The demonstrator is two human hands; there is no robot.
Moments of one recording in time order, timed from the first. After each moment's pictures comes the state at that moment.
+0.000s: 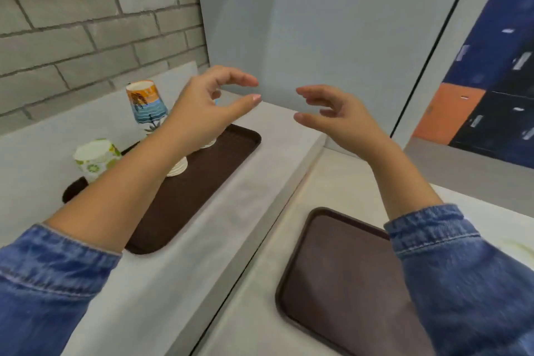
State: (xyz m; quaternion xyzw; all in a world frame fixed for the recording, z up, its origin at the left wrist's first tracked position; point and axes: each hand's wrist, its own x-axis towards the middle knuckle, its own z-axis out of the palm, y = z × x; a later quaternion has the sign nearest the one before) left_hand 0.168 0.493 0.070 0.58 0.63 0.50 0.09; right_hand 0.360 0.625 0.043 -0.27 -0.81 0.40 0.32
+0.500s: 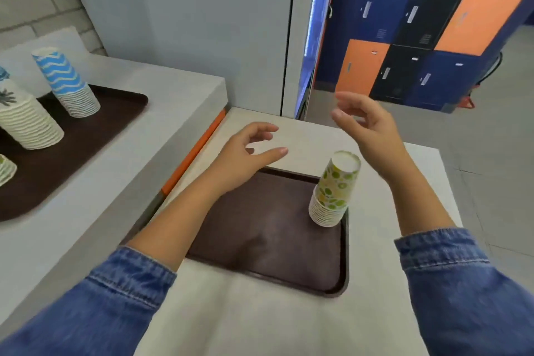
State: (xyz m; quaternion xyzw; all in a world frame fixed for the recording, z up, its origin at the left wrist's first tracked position) left_hand 0.451 0.522 -0.046 0.59 0.59 0.43 0.34; right_hand 0.670 0.592 -0.017 -0.42 -0.70 0.37 0.43
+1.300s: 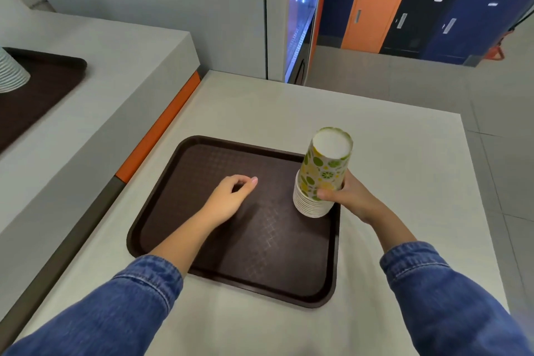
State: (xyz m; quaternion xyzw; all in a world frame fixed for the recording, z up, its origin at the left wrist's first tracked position) left_hand 0.471 0.577 -0.244 0.47 0.73 0.27 0.42; right_hand 0.734 0.651 -0.222 -0.41 -0.62 0.63 0.22
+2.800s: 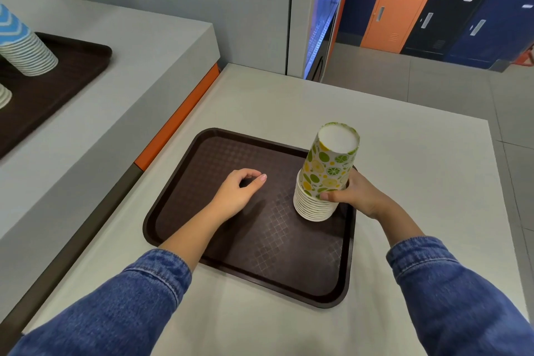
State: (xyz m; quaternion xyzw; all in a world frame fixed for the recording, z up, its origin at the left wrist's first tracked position) left_hand 0.460 0.569 -0.245 0.46 0.73 0.31 0.41; right_hand 0.717 0.663 -0.230 -0.40 -0.66 0.62 0.14
